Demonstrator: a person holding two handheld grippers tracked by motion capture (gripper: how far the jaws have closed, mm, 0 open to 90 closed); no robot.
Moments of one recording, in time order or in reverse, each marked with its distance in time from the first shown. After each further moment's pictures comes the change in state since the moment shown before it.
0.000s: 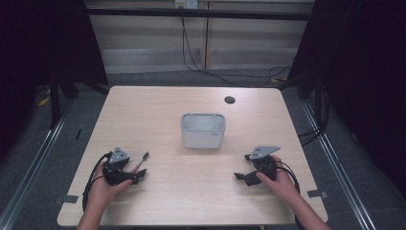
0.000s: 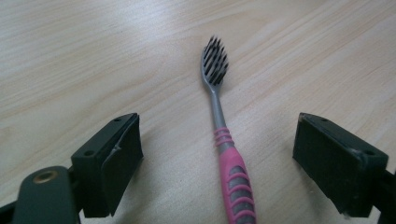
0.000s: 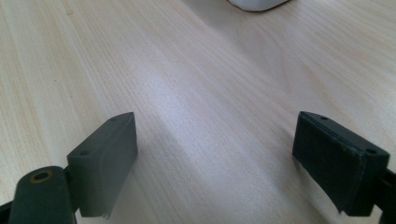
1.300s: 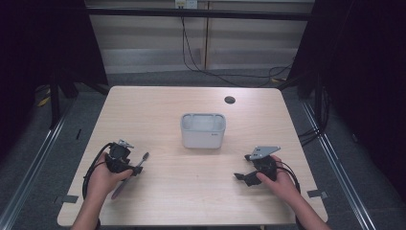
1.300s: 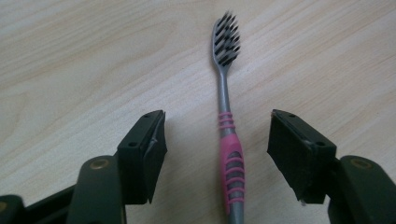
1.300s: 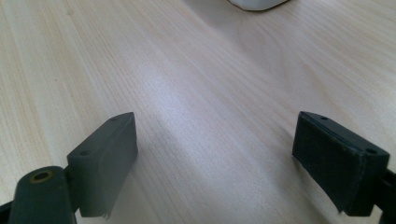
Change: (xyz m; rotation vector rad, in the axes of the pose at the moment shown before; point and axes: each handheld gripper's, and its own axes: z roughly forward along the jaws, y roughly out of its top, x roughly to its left) left arm 0.002 0.043 -0.005 0.318 -0.001 -0.098; right arm 0.000 0.000 0.000 0.001 -0.001 0.000
